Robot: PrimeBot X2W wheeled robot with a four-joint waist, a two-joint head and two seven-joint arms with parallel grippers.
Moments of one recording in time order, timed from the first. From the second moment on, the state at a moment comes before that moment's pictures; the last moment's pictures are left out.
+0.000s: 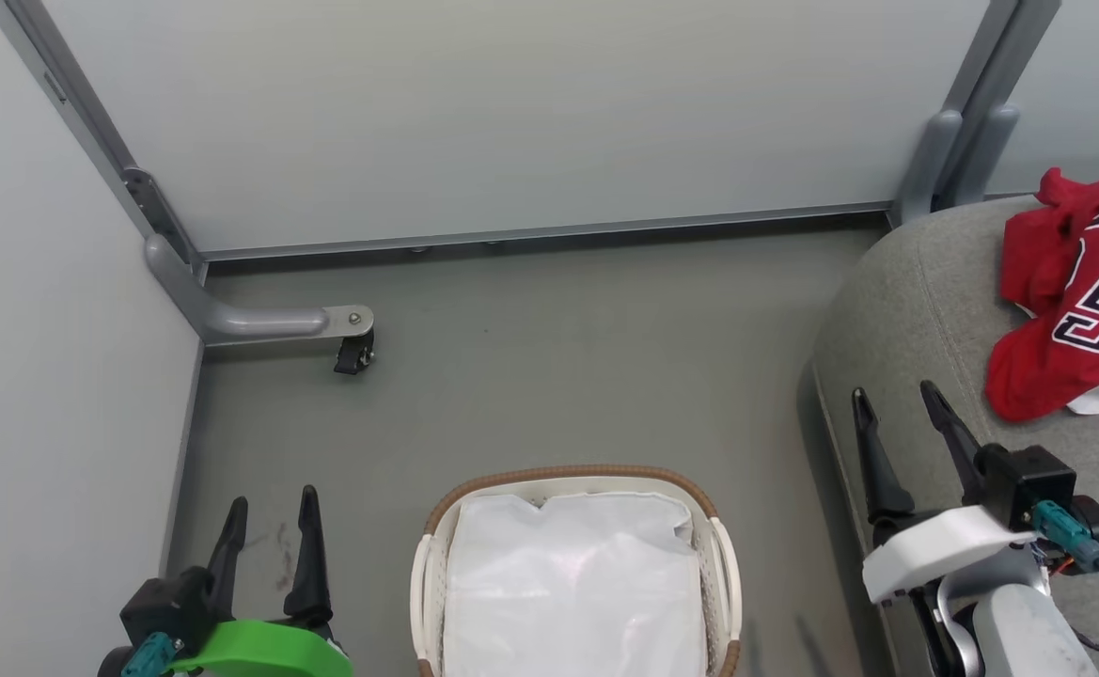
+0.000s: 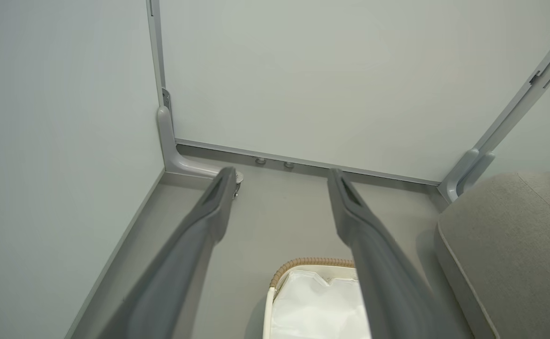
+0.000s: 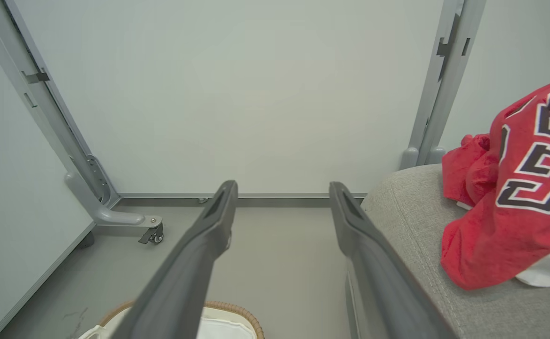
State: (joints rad) left arm -0.01 0.05 -0.05 0.31 -0.33 -0.13 -0.26; right arm -0.17 -0.05 -0.03 0.30 0.14 0.13 -0.26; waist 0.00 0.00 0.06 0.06
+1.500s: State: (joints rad) left arm 0.01 0.05 -0.07 0.35 -0.65 -0.13 -0.19; right arm -0.06 -0.04 -0.04 0.29 0.52 0.13 -0.17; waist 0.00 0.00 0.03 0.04
